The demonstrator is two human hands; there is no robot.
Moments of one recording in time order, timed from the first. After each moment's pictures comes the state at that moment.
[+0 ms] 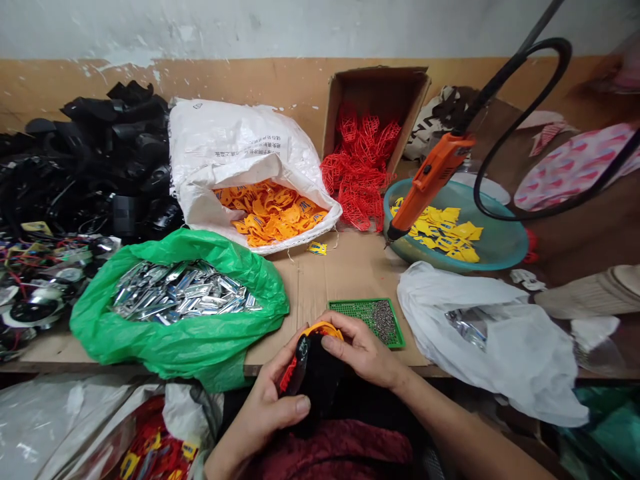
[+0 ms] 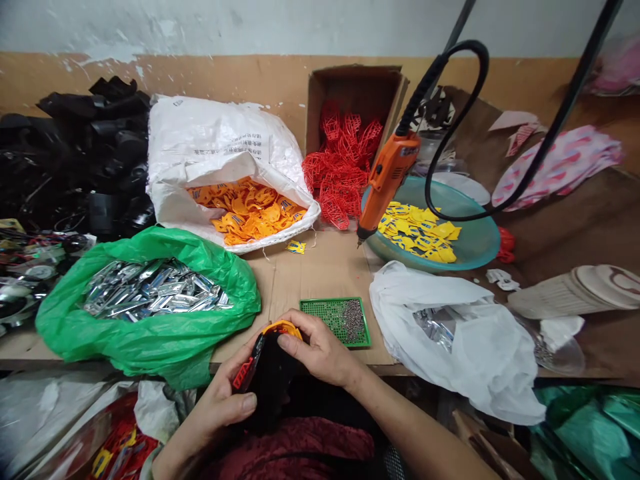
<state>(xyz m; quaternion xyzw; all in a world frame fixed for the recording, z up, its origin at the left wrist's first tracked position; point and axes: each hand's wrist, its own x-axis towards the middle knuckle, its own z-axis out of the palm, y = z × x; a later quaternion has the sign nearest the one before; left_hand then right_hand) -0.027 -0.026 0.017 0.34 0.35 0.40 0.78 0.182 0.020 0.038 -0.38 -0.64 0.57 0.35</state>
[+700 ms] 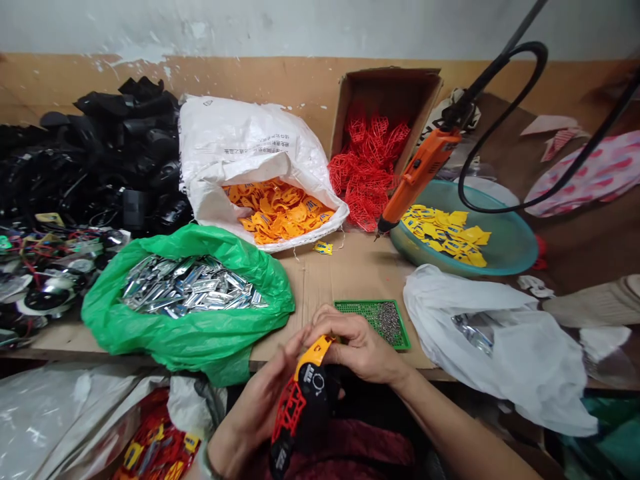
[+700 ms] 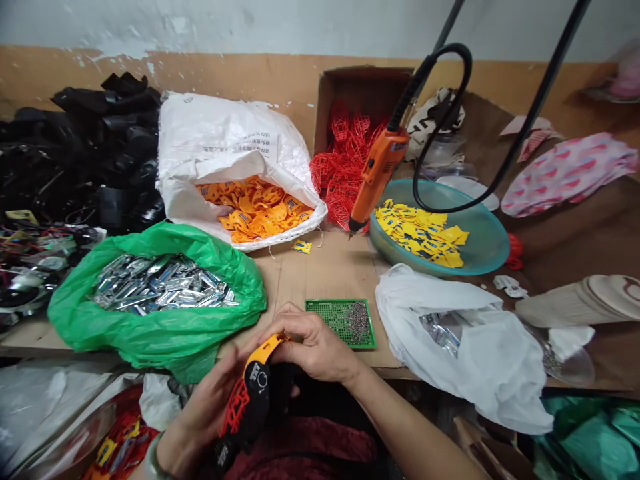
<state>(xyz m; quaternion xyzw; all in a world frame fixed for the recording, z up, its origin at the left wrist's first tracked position) -0.025 -0.021 0.019 0.21 0.30 0.36 0.86 0.167 0.029 0.049 -0.29 -0.68 0.54 0.39</state>
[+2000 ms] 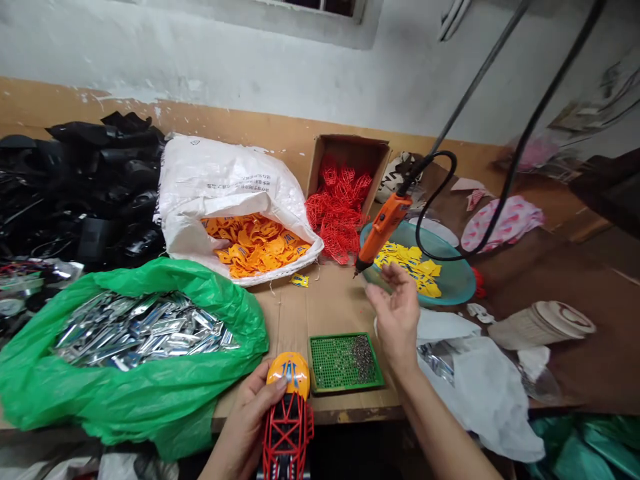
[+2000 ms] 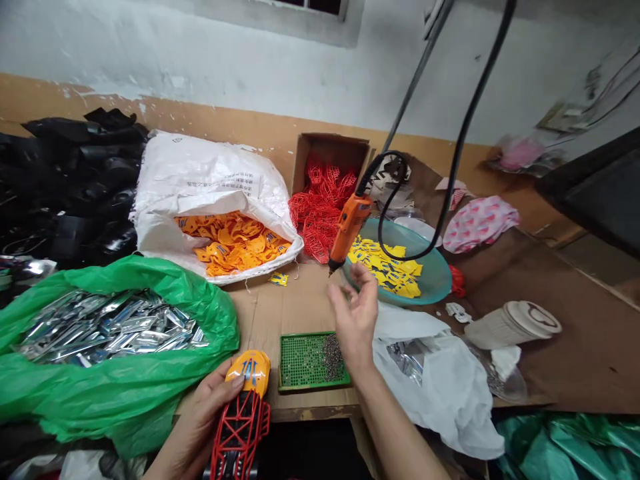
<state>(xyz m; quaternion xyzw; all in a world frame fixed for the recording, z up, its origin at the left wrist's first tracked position) 0.001 0.003 0.012 0.14 0.39 0.44 0.79 0.229 0.080 0.062 -0.55 -0.45 0.17 0.69</state>
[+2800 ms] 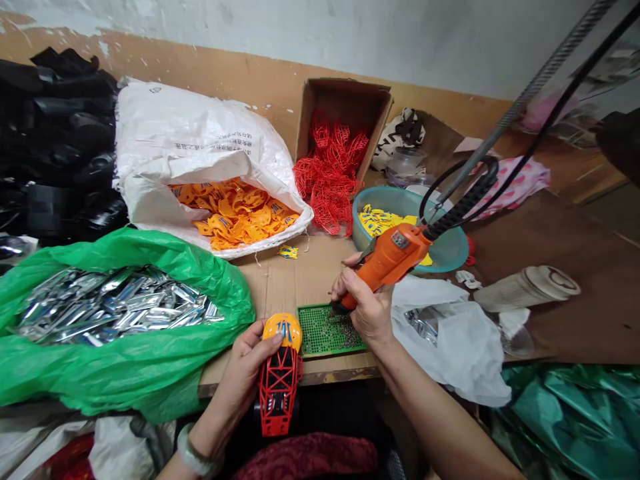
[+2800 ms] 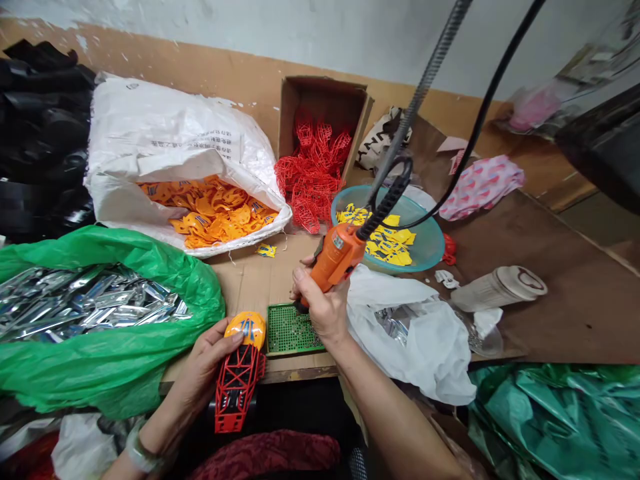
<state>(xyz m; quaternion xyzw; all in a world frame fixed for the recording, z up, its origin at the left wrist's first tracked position) 0.012 0.022 -0.002 0.23 0.40 0.43 0.78 0.208 0.061 0.057 -0.41 -0.44 0.38 0.70</state>
